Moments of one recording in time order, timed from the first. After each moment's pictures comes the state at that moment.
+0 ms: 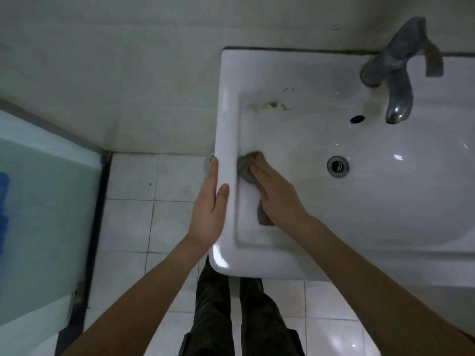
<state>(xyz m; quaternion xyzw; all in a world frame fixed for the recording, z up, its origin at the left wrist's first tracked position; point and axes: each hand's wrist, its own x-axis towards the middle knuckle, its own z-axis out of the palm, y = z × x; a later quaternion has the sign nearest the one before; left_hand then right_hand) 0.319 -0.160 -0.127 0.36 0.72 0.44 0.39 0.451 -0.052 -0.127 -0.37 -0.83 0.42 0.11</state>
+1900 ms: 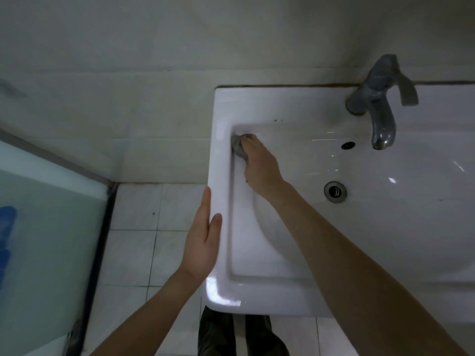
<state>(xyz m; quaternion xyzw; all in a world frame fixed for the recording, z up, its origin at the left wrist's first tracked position) 0.322 -0.158 -0.120 0.35 0.75 0.42 0.38 0.382 0.045 -0.135 -0.42 -0.84 0.31 0.16</state>
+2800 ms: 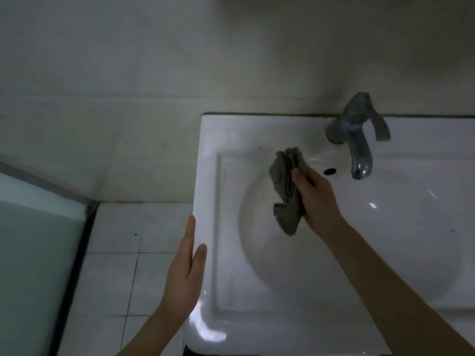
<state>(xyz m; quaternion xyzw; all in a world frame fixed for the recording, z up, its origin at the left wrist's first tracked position) 0.321 -0.158 -0.120 0.35 0.75 0.43 0.36 0.488 0.063 -0.075 -0.47 -0.48 0.66 0.33</state>
